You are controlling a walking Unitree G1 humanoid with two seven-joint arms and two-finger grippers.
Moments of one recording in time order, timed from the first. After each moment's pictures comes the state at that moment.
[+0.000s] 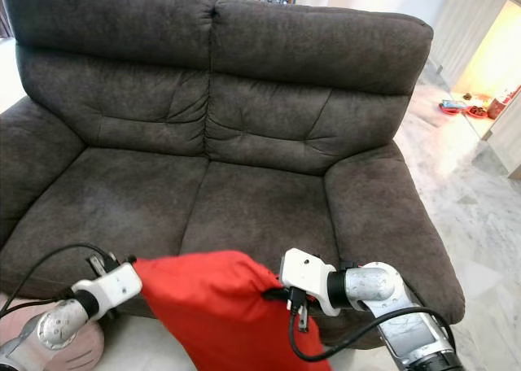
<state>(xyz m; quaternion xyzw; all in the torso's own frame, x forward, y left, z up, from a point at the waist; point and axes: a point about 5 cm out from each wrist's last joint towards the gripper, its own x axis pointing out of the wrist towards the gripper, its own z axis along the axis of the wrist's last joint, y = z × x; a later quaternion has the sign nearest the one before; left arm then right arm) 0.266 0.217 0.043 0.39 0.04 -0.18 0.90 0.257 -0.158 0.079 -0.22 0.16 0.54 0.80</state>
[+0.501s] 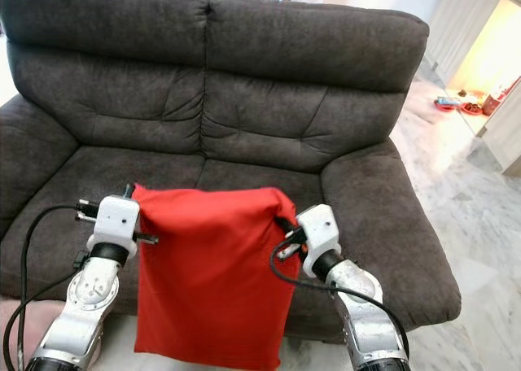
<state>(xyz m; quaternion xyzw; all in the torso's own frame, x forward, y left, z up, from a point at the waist) 0.285 0.161 0.130 0.17 -0.12 0.01 0.98 0.286 -0.151 0.083 0.00 0.06 0.20 0.98</state>
